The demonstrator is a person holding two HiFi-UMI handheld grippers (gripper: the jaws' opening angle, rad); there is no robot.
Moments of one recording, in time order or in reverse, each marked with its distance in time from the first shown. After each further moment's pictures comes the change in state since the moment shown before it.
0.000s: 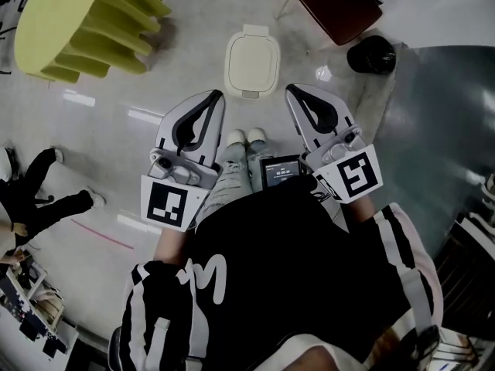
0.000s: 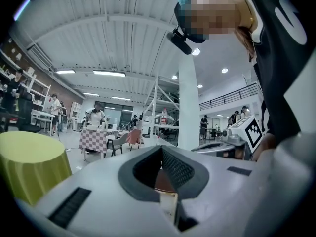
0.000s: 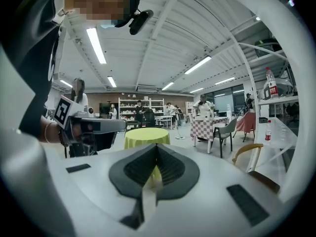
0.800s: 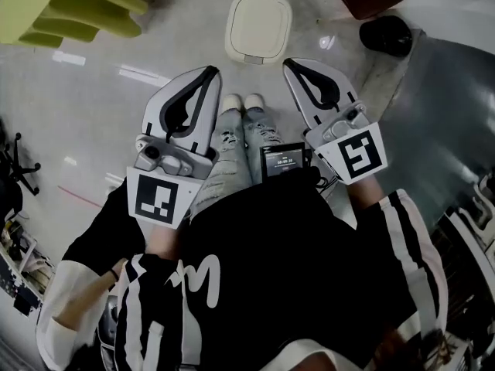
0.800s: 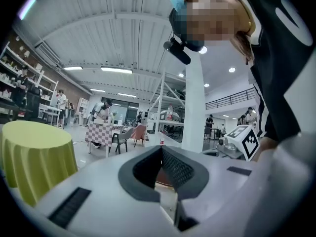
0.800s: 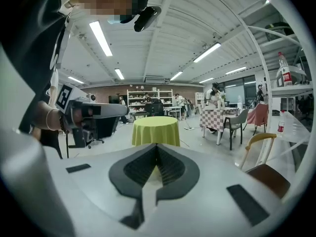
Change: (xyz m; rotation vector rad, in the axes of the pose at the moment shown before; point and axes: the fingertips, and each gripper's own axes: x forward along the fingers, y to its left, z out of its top) left arm -0.009 0.020 -0.048 -0.044 0.022 0.056; right arm 0.040 0.010 -0.072 -0.015 0.101 0.113
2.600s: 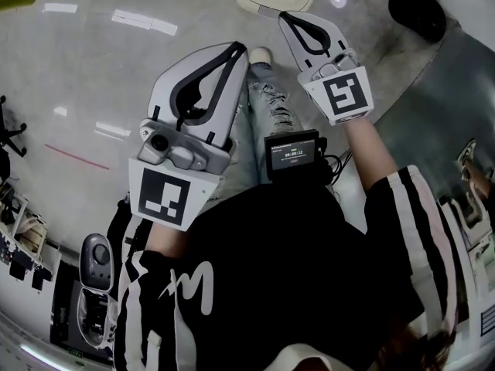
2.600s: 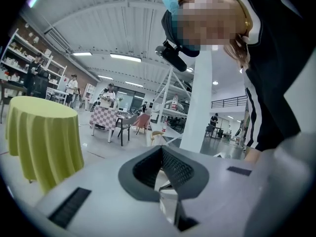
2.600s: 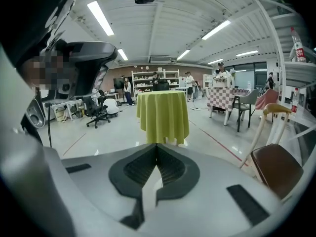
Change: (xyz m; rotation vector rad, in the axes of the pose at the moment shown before) left arm 0.007 -0.006 -0.100 -0.123 0.094 0.035; right arm 0.077 -0.006 -0.188 -0.030 0.211 0.090
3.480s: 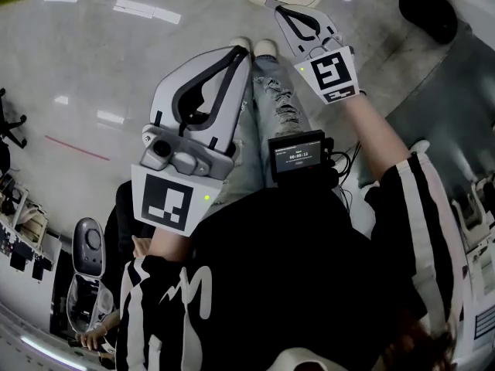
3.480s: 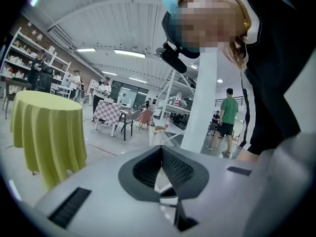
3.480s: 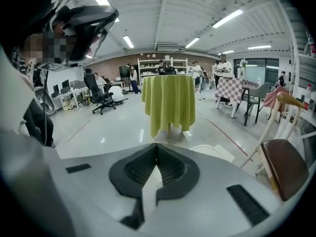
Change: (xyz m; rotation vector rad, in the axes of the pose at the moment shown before) left arm -0.006 0.002 -0.022 -0.032 0.045 0.034; right arm 0.042 0.009 -0.075 -0.059 0.131 0.067
